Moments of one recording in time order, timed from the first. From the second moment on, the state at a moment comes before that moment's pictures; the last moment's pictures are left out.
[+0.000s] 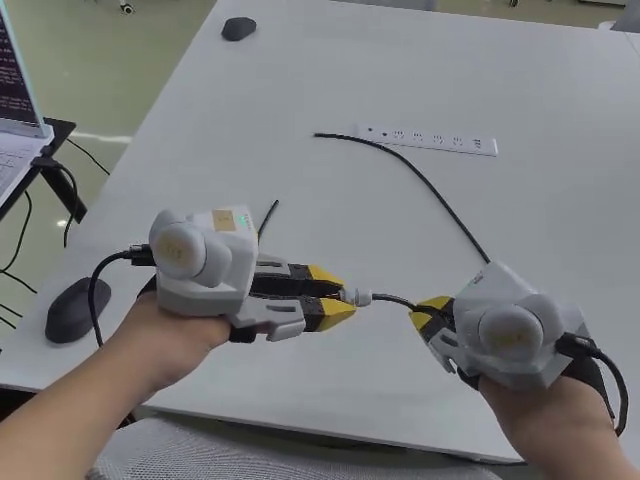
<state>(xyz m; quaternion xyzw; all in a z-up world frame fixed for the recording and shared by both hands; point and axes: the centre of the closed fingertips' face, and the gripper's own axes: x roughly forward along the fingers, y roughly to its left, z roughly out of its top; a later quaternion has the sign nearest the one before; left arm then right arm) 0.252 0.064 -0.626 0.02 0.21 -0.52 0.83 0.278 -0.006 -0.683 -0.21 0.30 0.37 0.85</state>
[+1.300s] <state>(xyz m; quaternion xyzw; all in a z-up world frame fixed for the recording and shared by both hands) 0.250 0.075 -0.629 0.01 0.22 -0.51 0.83 0.264 -0.008 -0.663 -0.25 0.25 0.38 0.85</state>
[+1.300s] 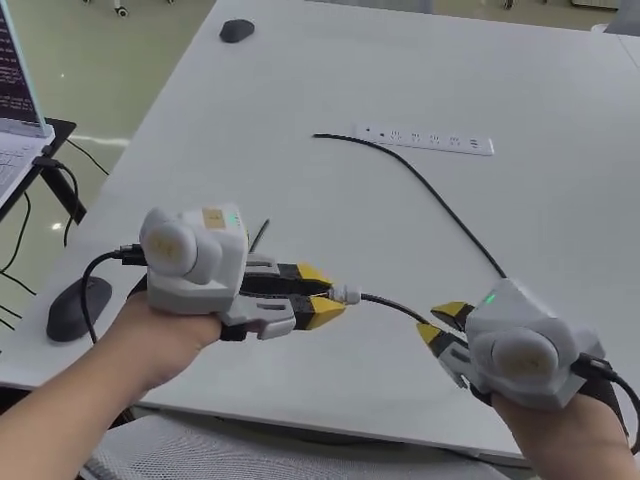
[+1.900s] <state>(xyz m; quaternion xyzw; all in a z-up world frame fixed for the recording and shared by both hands) 0.251 0.067 -0.628 0.02 0.22 -0.51 0.83 0.257 0.044 -0.634 -0.32 0.18 0.46 0.81</state>
